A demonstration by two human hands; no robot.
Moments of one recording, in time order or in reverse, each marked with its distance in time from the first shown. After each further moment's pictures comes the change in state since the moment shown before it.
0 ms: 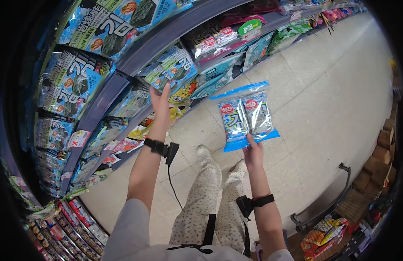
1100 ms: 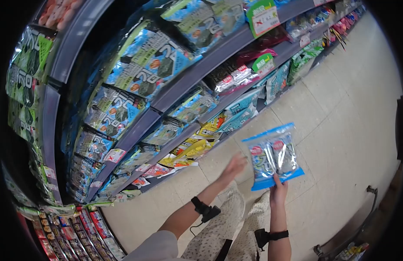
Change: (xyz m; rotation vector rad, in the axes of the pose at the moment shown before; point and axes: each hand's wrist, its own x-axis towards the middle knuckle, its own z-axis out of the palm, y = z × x) left_hand -0.170 -0.031 0.047 0.116 -0.516 -0.406; right_hand -0.020 -0.014 -0.049 0.033 0.005 -0.088
